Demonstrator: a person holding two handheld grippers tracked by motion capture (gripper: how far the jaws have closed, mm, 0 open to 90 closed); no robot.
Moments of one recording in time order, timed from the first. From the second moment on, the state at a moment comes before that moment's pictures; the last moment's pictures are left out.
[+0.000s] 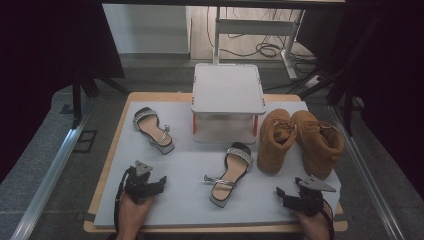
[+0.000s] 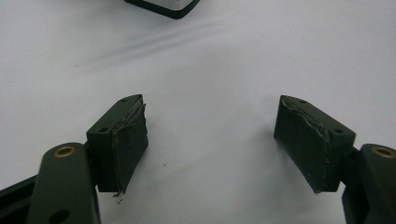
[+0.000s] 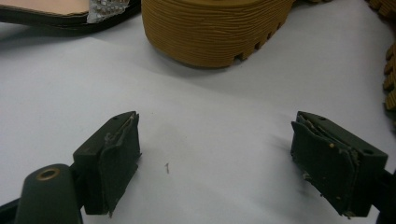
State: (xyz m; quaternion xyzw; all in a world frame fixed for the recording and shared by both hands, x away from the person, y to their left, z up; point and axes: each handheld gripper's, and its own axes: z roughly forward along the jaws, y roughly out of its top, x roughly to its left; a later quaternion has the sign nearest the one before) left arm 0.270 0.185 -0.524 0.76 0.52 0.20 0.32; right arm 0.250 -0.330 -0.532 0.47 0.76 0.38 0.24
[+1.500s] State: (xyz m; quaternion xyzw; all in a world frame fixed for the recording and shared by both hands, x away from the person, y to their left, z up) left arm 0.282 0.161 -0.504 0.78 0.48 0.17 0.37; right arm 0.250 -0.329 -0.532 0.47 0.76 0.38 0.24
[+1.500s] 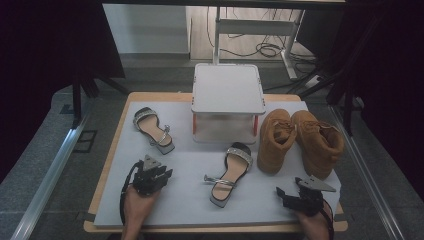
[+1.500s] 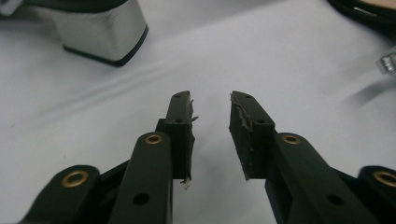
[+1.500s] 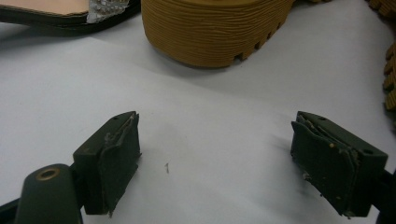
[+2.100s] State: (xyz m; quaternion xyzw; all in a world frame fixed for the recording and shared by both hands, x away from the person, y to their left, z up) left arm 0.318 0.137 -0.499 0.78 0.46 0.18 0.38; right arm 0.250 -0.330 -0.532 0.47 0.76 0.39 0.24
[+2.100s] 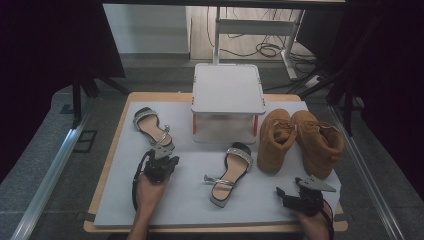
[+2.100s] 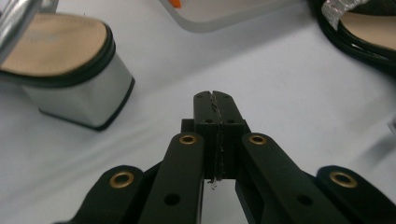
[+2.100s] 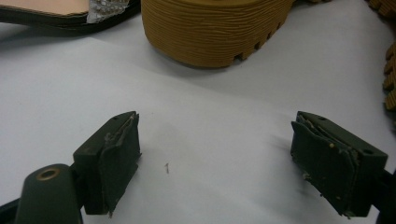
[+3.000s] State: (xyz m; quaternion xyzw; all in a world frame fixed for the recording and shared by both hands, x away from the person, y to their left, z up) left arm 0.371 0.129 -0.513 0.74 0.52 0.23 0.36; right arm 0.250 -0.330 -0.532 0.47 0.76 0.39 0.24
